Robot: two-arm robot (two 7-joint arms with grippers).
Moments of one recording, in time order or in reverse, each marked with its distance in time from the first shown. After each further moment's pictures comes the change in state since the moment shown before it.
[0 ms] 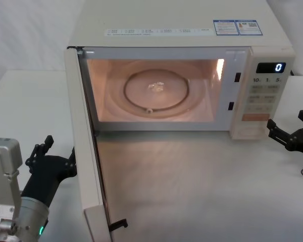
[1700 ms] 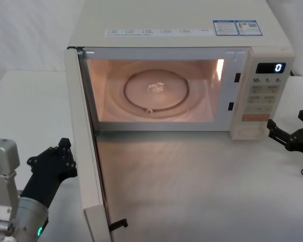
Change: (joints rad) left arm 0.002 -0.004 -0.015 0.003 -0.017 -0.013 -0.055; right arm 0.000 0.000 0.000 0.000 0.000 0.000 0.000
